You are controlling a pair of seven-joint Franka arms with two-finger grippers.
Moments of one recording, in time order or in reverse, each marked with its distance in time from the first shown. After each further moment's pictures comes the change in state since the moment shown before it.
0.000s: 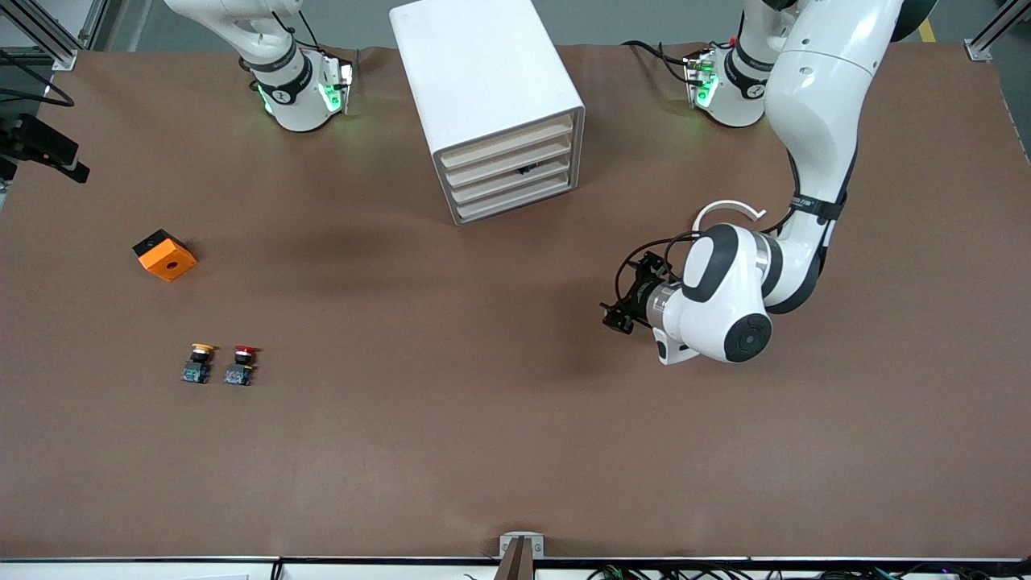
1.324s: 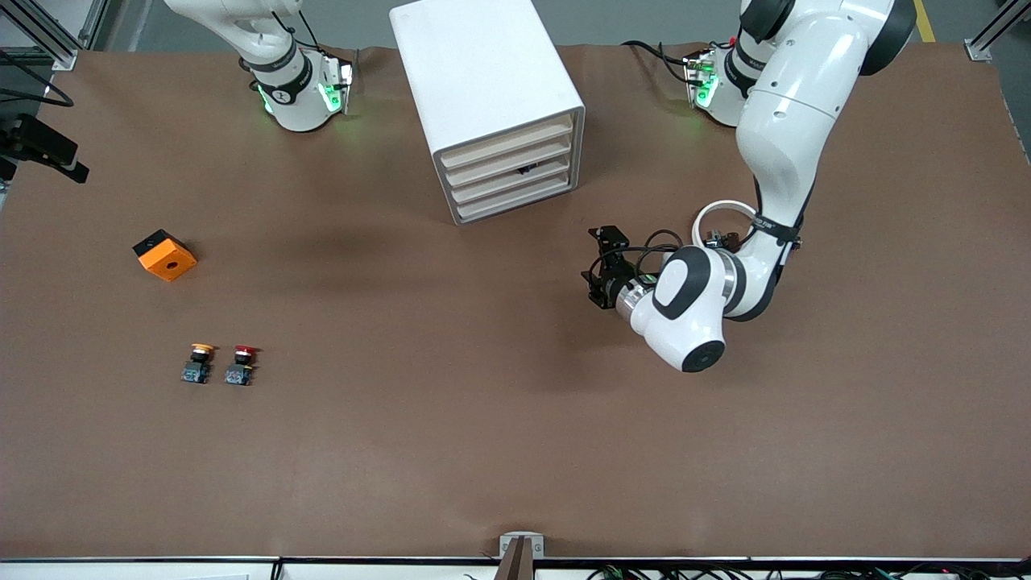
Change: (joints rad) left arm -0.022 0.152 -0.023 0.068 -0.161 -0.223 -0.609; right arm 0.000 0.000 -0.001 0.000 0.000 0.000 0.000
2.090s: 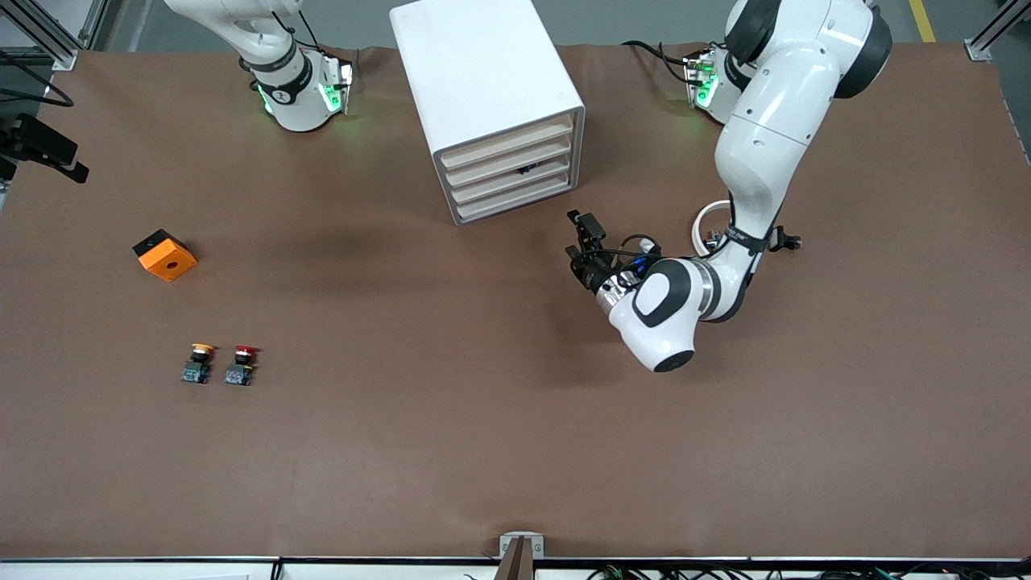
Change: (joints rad) left arm -0.028 0.092 -0.002 0.027 -0.135 -0.115 -0.185; right arm 0.000 0.000 0.000 0.000 0.000 0.000 0.000
